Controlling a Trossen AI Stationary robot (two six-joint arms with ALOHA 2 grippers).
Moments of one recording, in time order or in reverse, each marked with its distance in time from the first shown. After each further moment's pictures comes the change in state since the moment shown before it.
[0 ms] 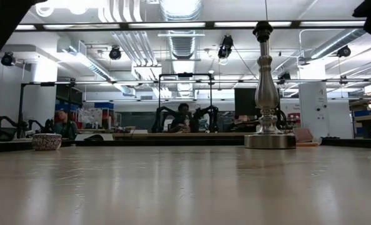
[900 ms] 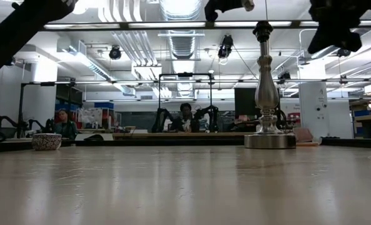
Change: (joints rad) left arm 0.380 -0.017 0.002 0.229 0.438 0.266; right arm -0.040 0.453 0.041 0.071 0.257 0.116
